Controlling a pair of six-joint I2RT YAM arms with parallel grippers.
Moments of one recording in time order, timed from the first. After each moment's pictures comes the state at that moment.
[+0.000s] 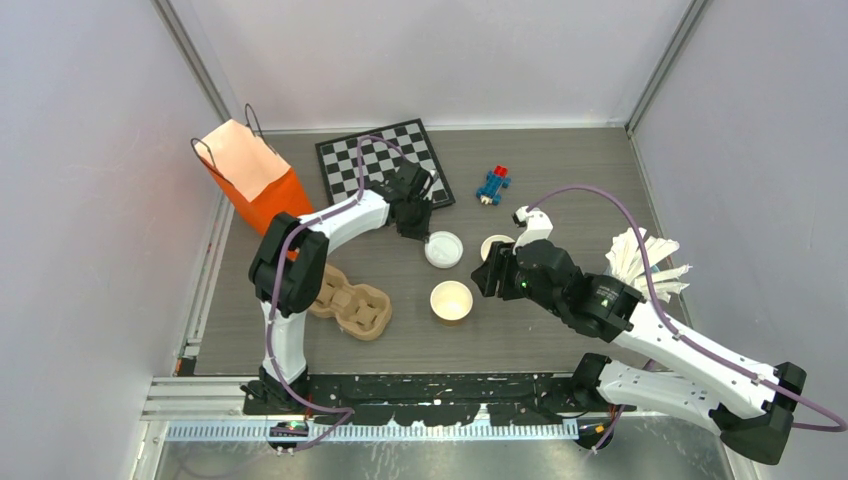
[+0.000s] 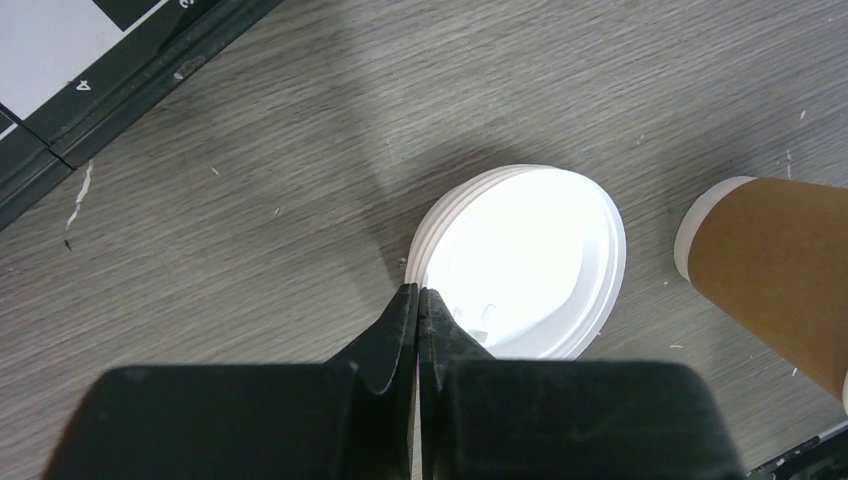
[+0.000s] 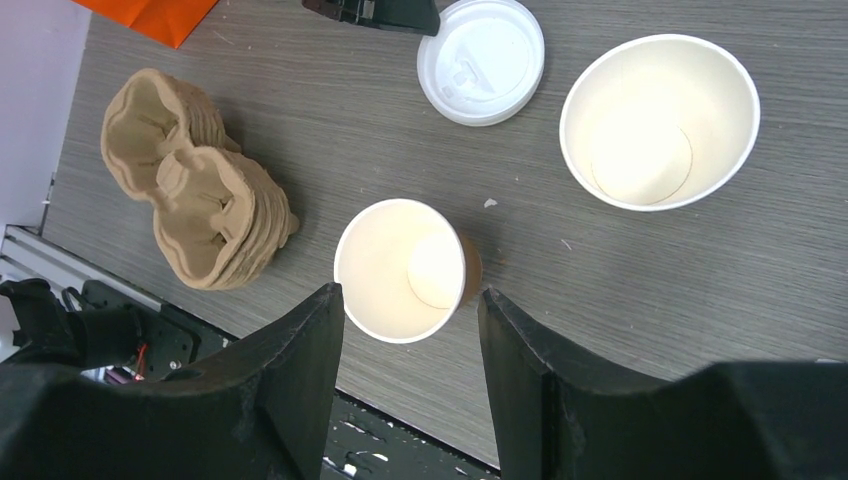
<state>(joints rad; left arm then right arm) -0.60 1.98 1.47 -0.51 0.11 -0.38 0.93 0.85 0.85 -0.58 0.30 0.68</state>
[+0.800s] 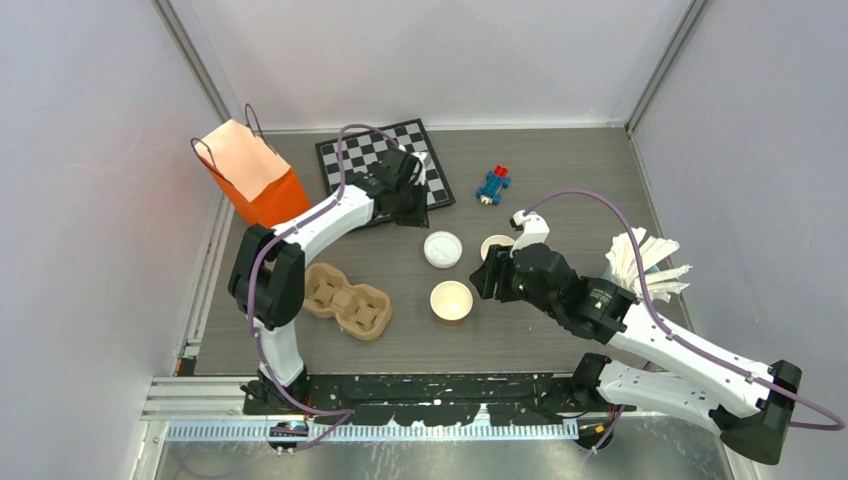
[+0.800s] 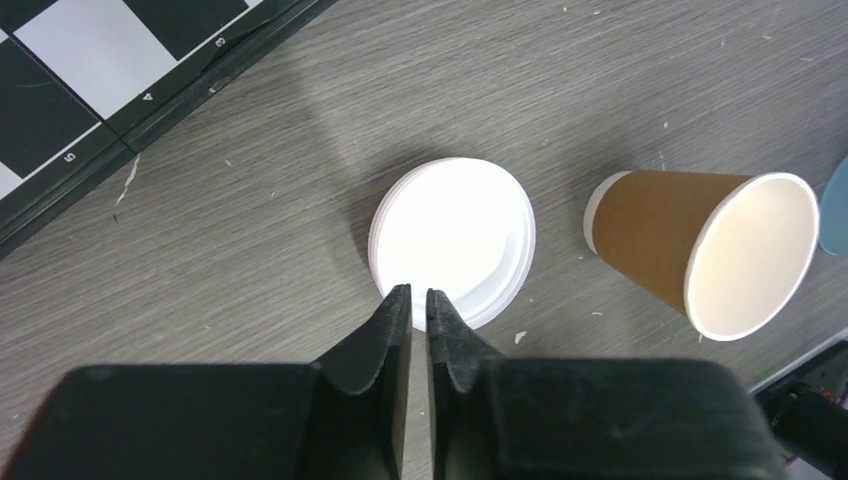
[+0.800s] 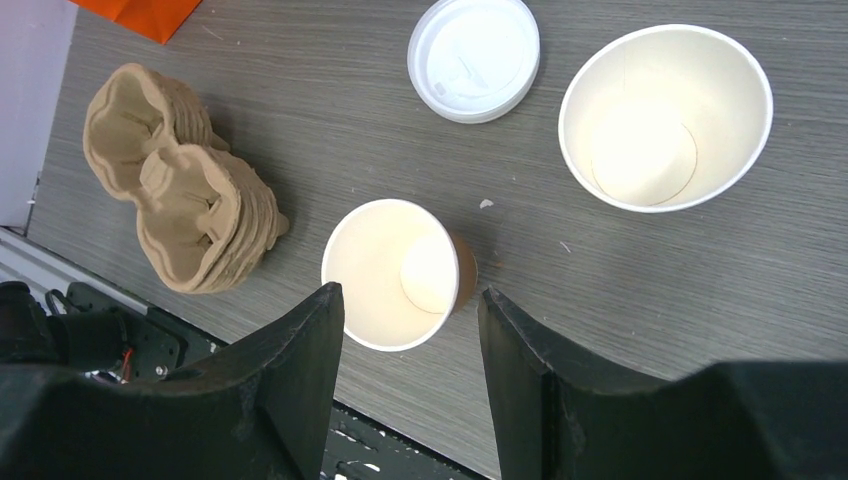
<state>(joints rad) -0.58 1.84 1.48 -0.53 0.14 -0.40 0.93 0.85 0.80 -0.52 0.30 0.68</state>
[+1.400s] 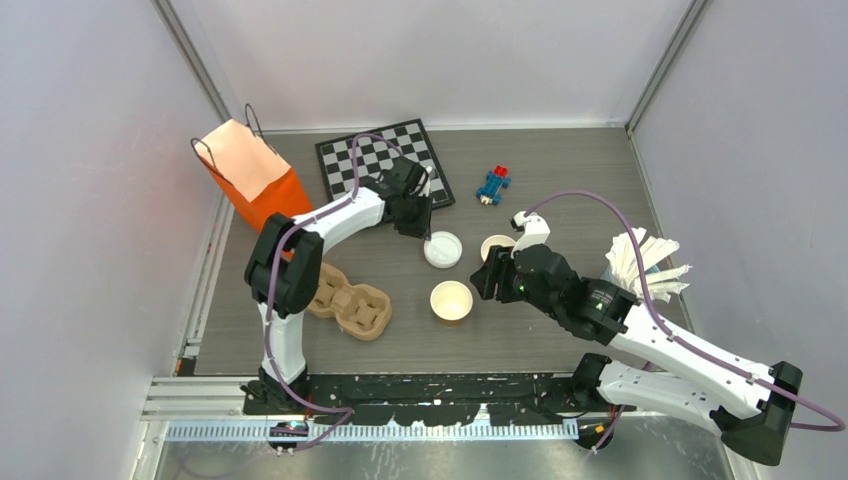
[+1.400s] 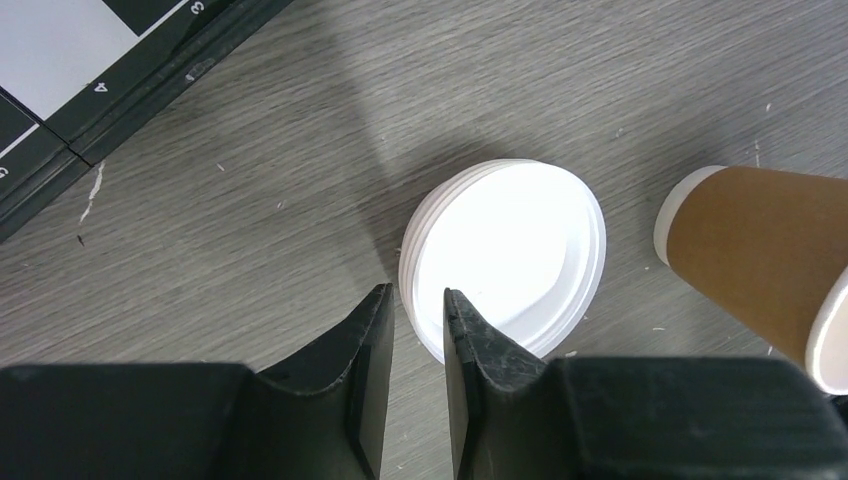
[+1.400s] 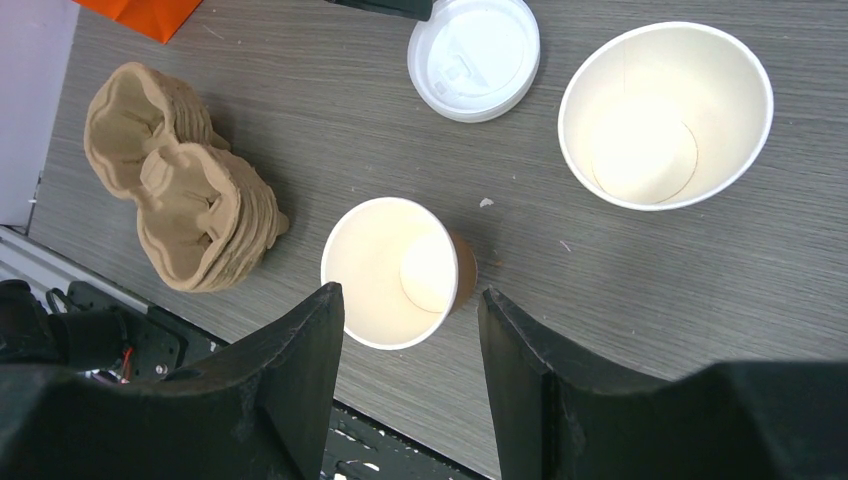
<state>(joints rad) -0.58 1.95 1.47 -0.52 0.16 -0.36 0.93 0.84 0.79 -0.52 0.30 0.68</state>
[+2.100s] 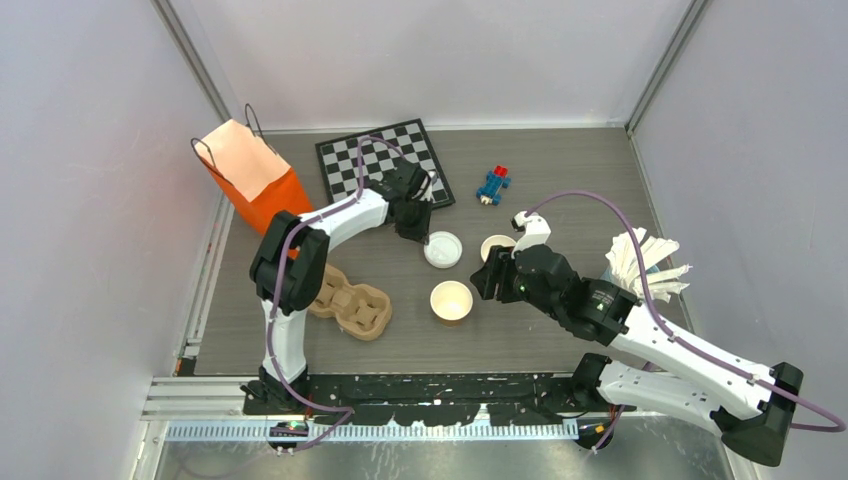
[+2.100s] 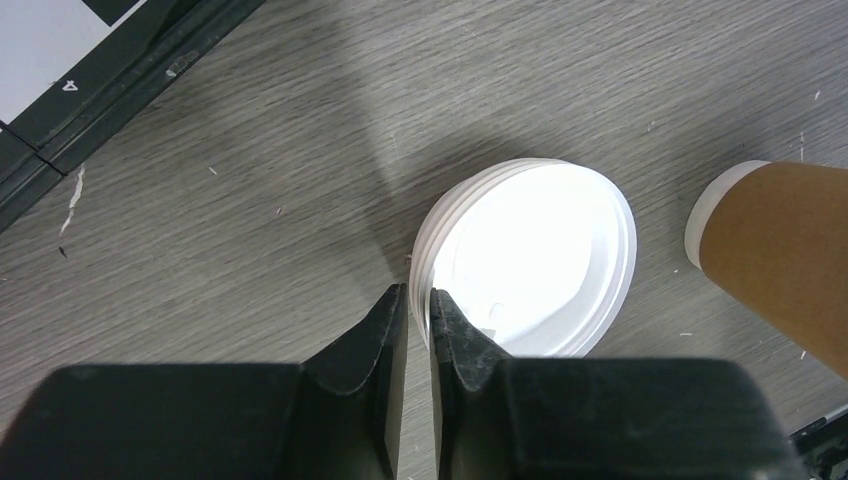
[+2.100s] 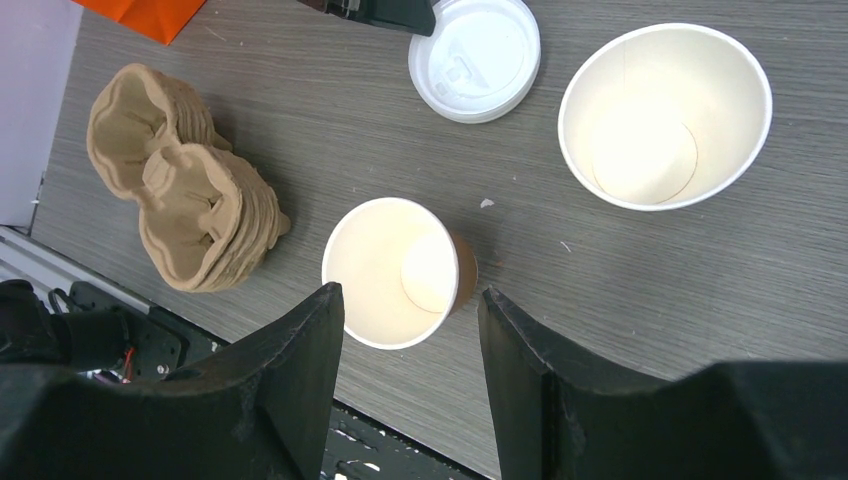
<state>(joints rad) -0.58 1.99 1.47 -0.52 0.15 -0.34 0.93 0.84 0.78 -0.52 0.30 0.68</state>
